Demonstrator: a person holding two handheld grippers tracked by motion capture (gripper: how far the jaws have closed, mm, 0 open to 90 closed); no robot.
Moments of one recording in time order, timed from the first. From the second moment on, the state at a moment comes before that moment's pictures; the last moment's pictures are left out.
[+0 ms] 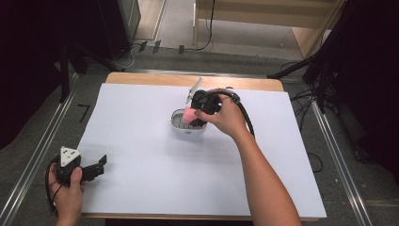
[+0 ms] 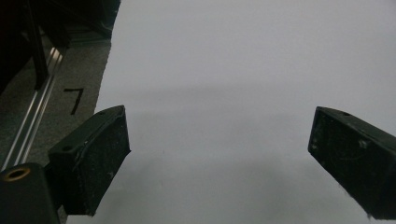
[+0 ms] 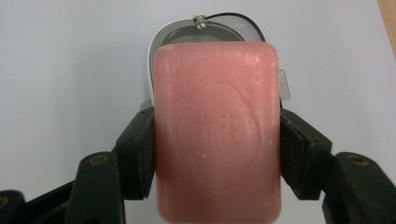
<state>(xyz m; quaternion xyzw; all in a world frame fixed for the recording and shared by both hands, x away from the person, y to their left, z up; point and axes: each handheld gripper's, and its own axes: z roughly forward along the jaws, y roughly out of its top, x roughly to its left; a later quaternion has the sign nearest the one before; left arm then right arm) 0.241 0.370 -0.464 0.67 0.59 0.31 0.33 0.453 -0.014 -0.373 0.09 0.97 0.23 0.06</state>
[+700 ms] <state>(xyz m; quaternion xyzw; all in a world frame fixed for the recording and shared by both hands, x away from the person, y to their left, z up) 0.242 0.370 -0.464 0.67 0.59 0.31 0.32 0.461 0.007 -0.382 0.07 0.97 0.23 0.05</state>
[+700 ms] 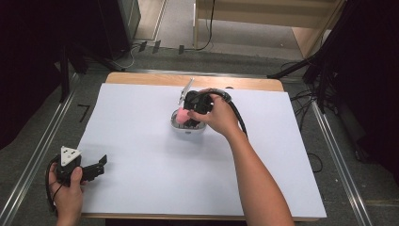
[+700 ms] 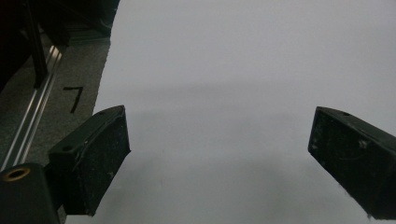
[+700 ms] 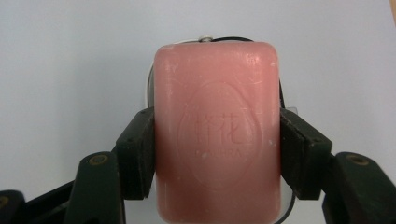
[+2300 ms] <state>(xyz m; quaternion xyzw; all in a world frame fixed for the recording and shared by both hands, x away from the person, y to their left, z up) 0.243 0.370 -0.465 0.67 0.59 0.31 0.32 0.463 -0.013 -0.381 0.11 0.96 0.24 0.04</state>
